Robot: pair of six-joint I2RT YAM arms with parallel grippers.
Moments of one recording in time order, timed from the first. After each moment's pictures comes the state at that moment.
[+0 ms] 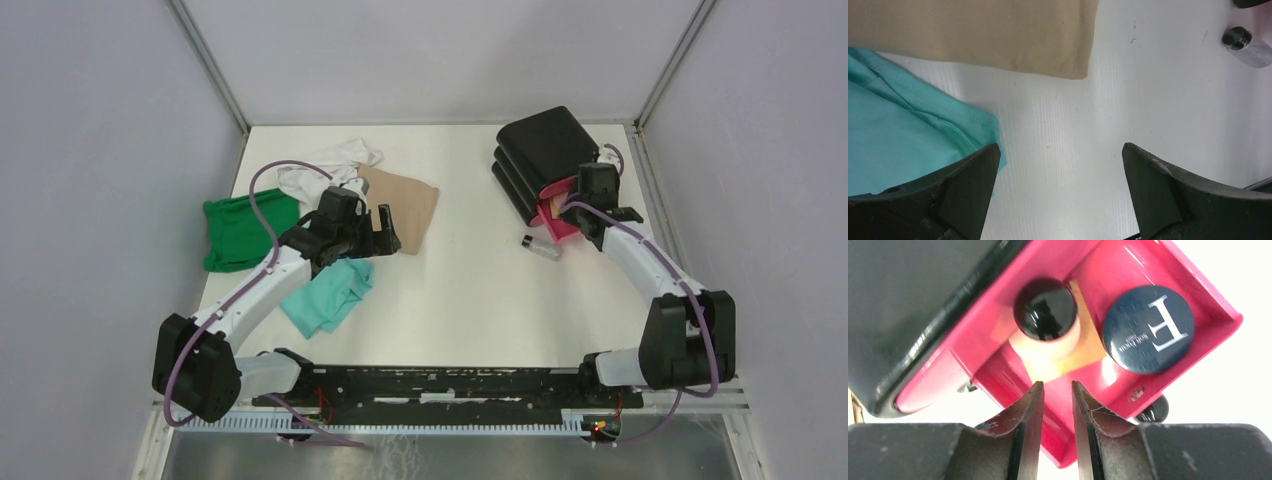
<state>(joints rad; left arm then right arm) -0.45 1.23 0.88 -0.44 0.06 -0.47 0.09 1.42 0.95 -0.28 0.22 0.44</state>
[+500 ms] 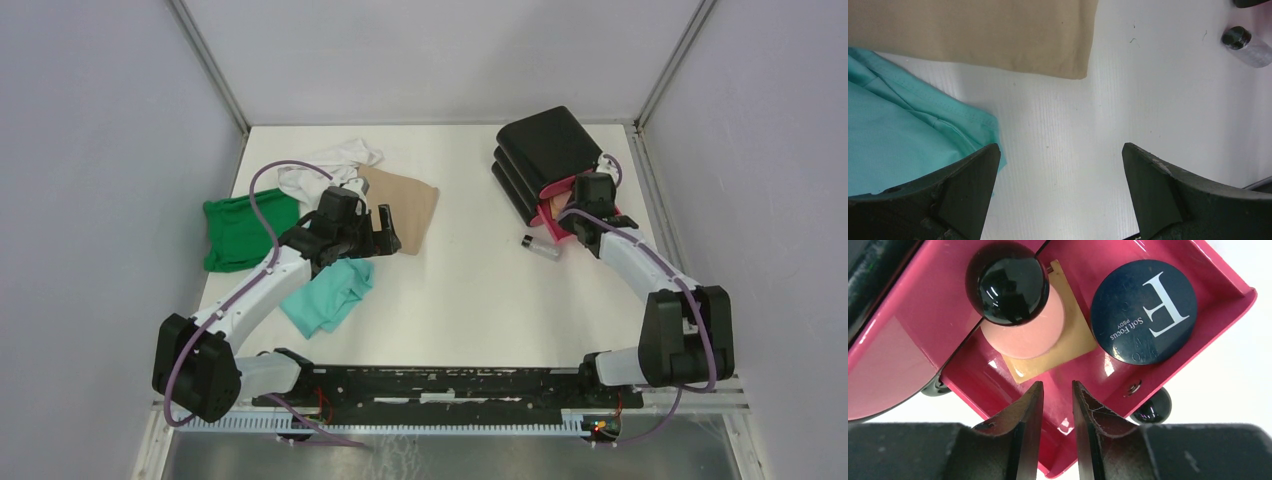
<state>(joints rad) -0.45 1.23 0.88 -0.44 0.06 -0.47 0.09 1.38 0.84 -0.21 0.25 0.47</state>
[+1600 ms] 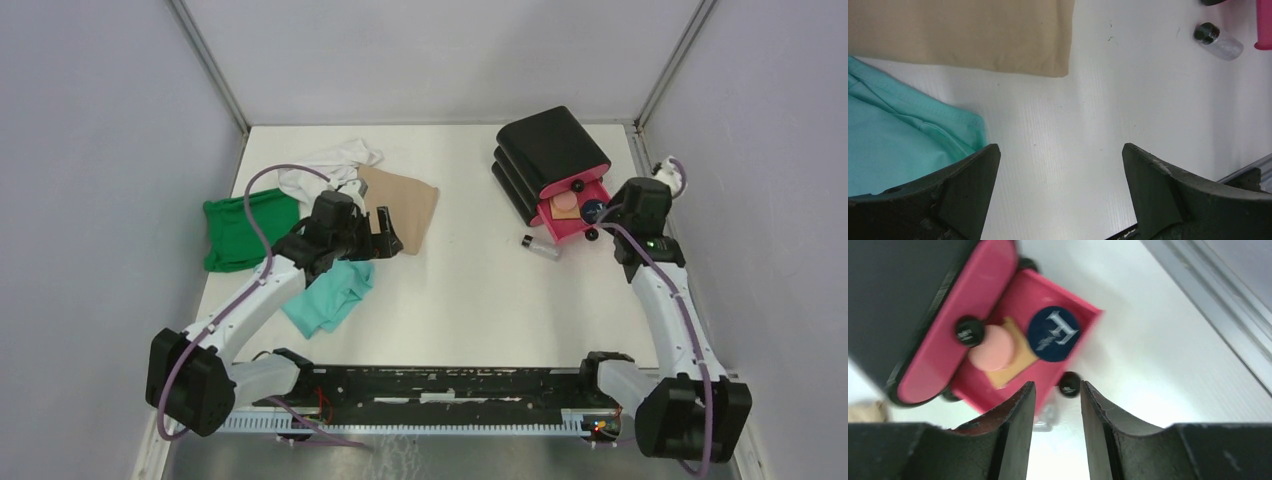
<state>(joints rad) -0.45 1.17 0.84 -0.41 0.11 -0.47 -0.03 1.06 0.85 -0.35 0.28 0.49</state>
